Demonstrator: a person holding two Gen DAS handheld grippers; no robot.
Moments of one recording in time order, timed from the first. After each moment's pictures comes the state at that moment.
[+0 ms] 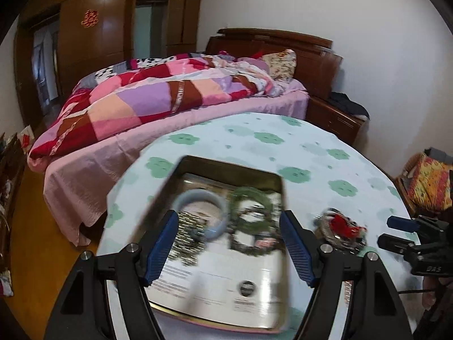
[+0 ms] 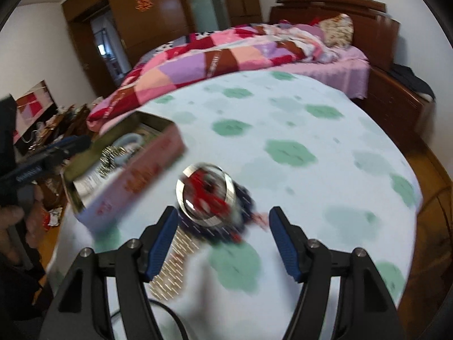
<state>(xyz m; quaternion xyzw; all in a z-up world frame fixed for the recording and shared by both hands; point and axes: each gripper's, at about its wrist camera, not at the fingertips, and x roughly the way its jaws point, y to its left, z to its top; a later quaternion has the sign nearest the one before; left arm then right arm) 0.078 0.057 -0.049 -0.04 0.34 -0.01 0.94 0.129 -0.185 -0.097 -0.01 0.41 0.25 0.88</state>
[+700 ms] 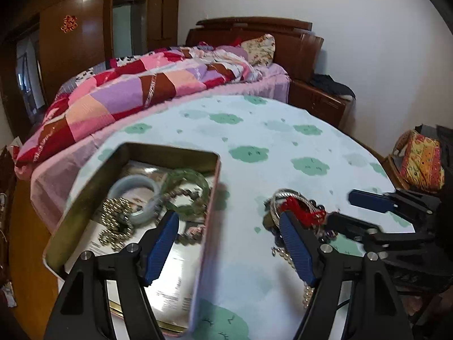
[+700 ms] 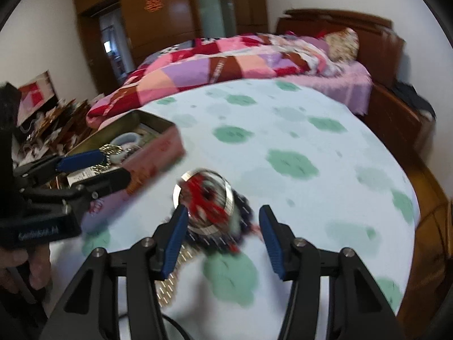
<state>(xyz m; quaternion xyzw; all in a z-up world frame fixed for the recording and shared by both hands) 0.082 -0.010 -0.066 -0.02 0.35 -0.04 0.93 0.134 -0.164 -0.099 -0.06 0.37 0.27 0.89</state>
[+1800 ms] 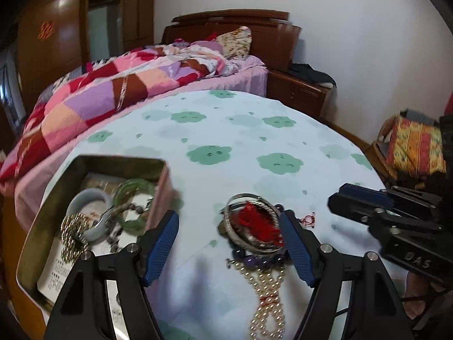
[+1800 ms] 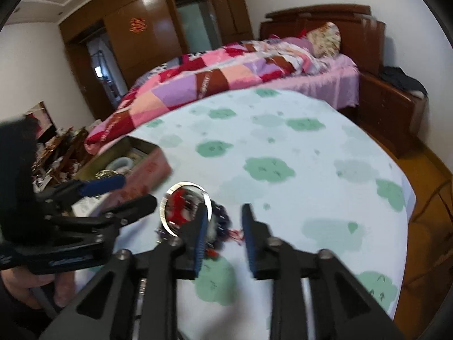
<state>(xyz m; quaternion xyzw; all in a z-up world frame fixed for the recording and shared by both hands) 0.107 -0.061 -0.077 0.01 0.37 -0.09 0.92 0.133 -0.212 -0.095 0.02 0.37 0.24 0.90</state>
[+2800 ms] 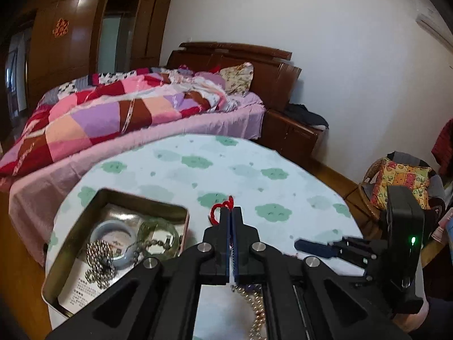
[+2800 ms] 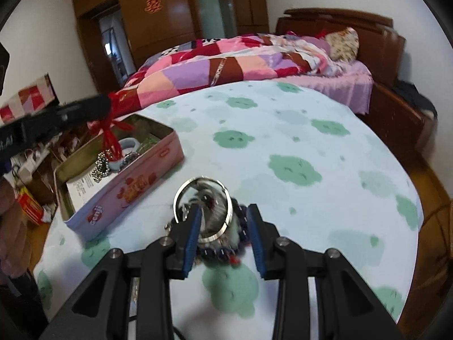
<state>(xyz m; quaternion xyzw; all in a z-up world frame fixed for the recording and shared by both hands) 0.095 -0.015 -0.025 -0.07 0.30 -0.10 0.95 0.138 -0.172 -0.099 -0.05 0.37 0.27 0.89</state>
